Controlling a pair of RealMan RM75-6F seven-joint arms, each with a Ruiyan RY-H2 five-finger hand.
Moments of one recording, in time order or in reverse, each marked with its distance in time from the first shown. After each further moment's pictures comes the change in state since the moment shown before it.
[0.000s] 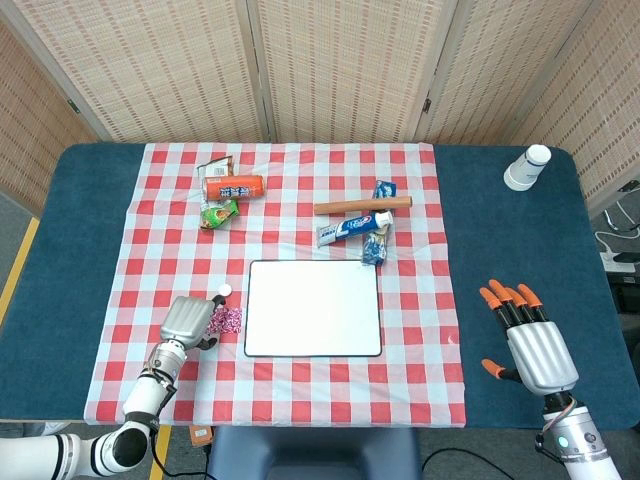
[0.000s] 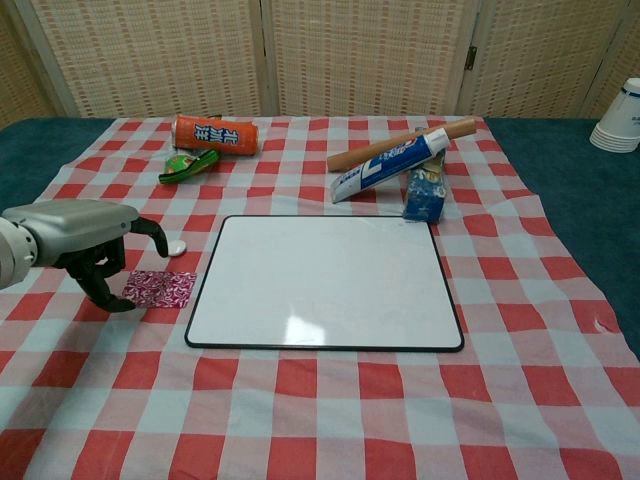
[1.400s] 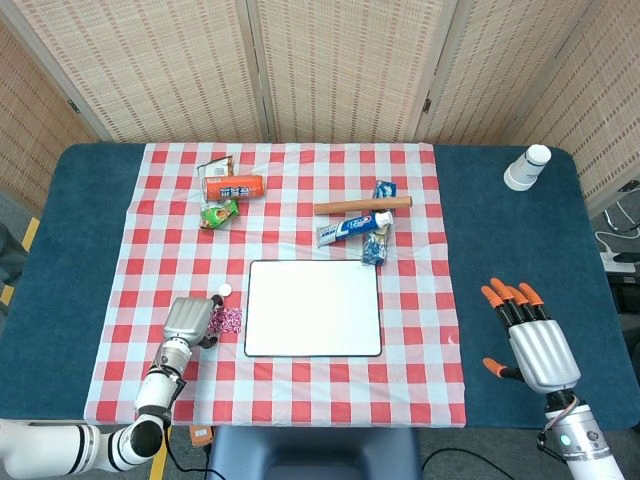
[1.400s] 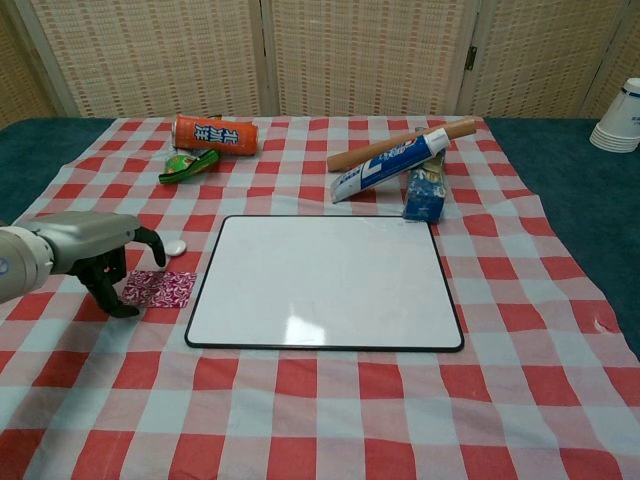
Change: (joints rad) left arm -0.077 -0.067 0.032 0.068 -0.133 0.064 -0.029; right arm 0.007 0.010 0.000 0.003 0.005 -0.004 0.022
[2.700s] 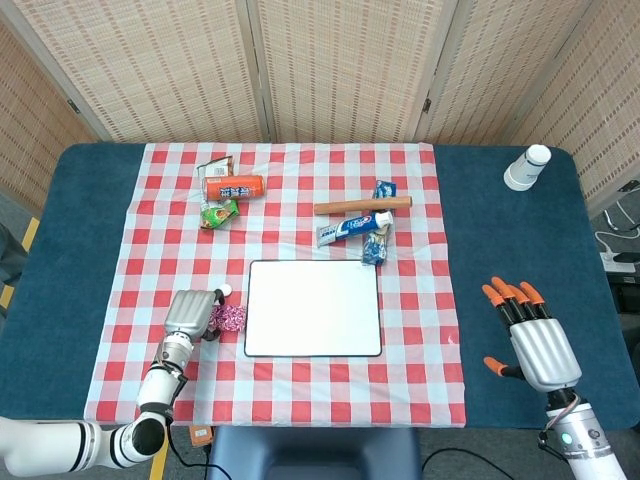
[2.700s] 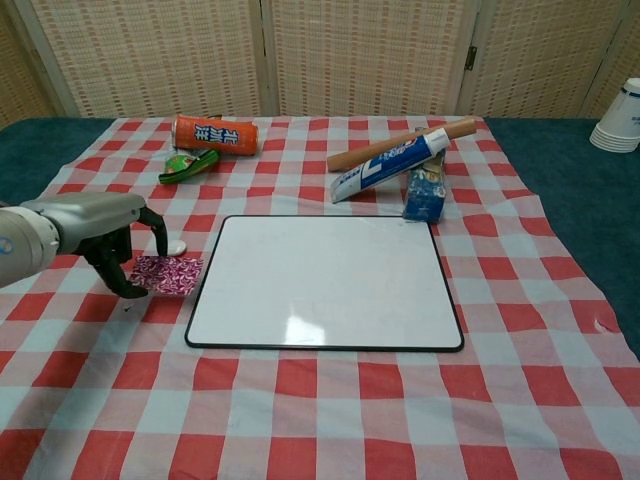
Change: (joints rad) left arm -0.014 0.017 -0.028 -0.036 0.026 0.034 -0.021; right arm 0.005 0.007 0.001 0.002 0.006 -0.004 0.016
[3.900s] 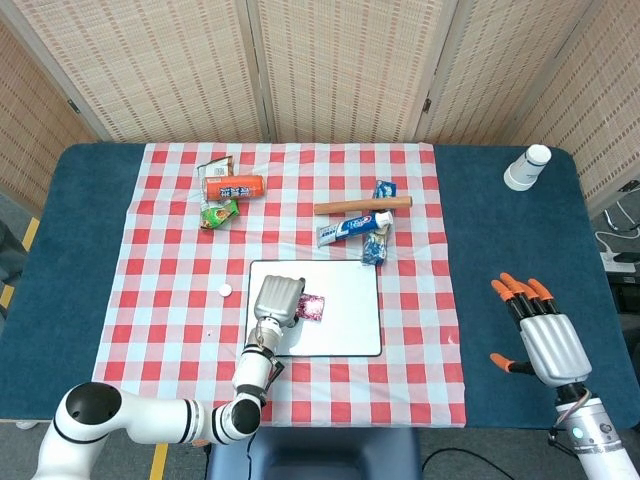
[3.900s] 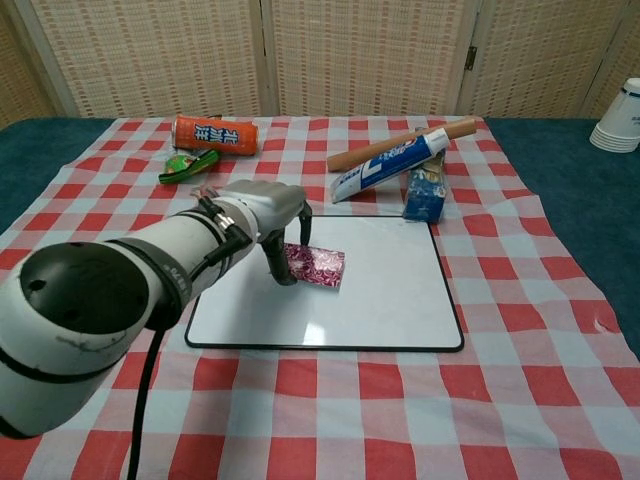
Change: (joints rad) left arm -0.328 -0.395 -0.178 0.328 -0.192 -0.003 0.212; right arm 0.014 0.041 0.011 0.012 0.027 -0.030 0.097
